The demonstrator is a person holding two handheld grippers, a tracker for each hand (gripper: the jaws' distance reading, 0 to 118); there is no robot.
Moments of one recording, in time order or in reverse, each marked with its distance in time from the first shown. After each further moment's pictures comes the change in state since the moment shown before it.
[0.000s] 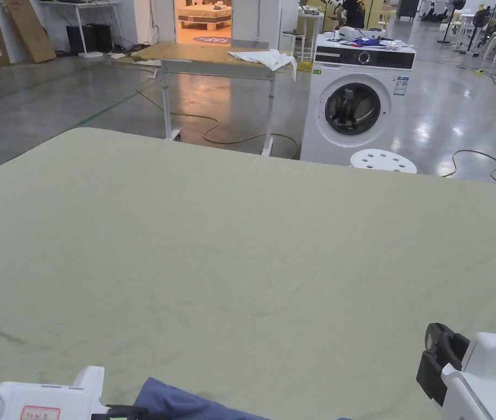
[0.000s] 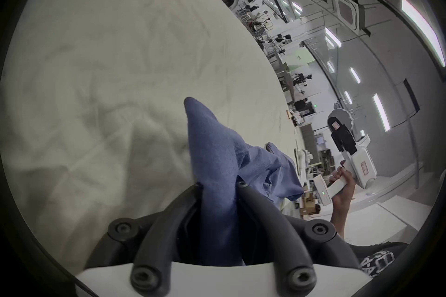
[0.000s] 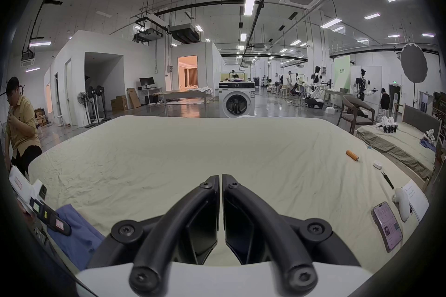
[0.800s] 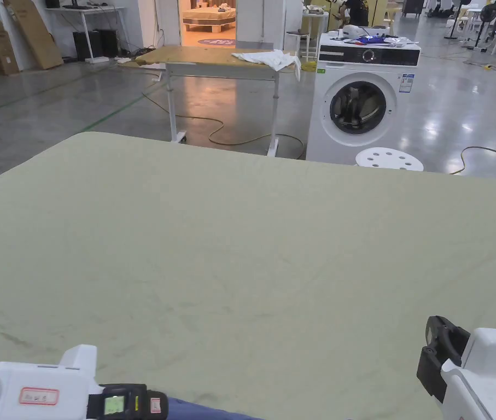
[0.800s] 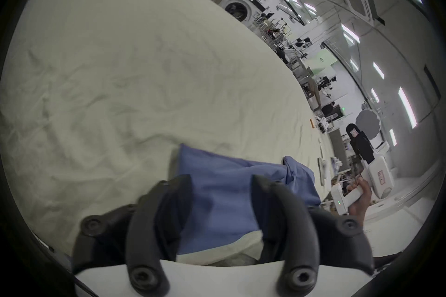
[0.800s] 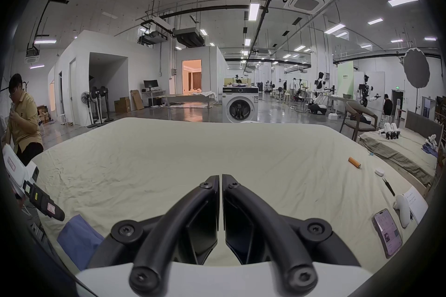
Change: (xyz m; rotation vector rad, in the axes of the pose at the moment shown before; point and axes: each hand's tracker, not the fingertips) left arm 0.025 0.010 0.027 0.067 0.183 -0.024; right arm -0.002 0.003 0.001 0.034 0.020 0.024
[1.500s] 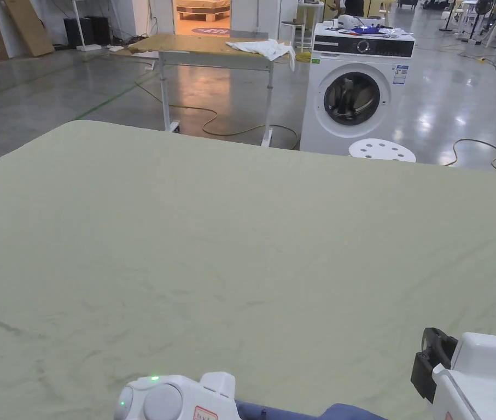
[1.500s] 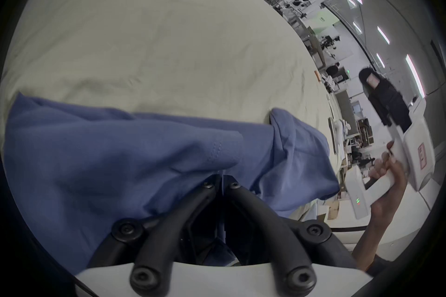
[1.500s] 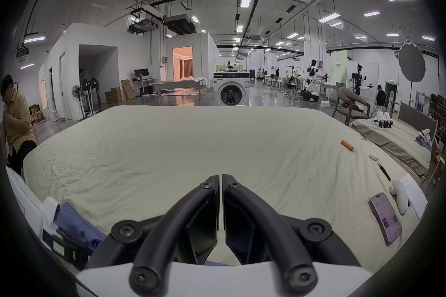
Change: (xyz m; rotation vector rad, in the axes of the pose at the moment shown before) left arm 0.117 -0.062 -0.153 -0.235 0.059 -0.134; right arm 0.012 -0.026 -0.007 -0.096 -0.055 -0.018
